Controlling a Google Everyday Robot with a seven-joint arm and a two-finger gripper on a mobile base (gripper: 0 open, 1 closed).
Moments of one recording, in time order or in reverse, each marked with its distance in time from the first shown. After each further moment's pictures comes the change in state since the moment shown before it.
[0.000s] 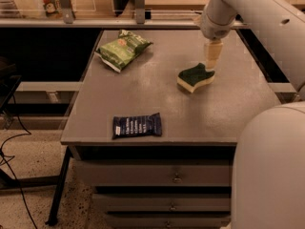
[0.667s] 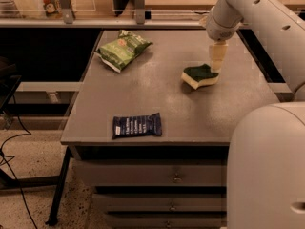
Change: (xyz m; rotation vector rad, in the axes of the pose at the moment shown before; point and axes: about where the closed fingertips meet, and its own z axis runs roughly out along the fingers) arm 0.023 -0.008 0.018 0.021 -0.018 0.038
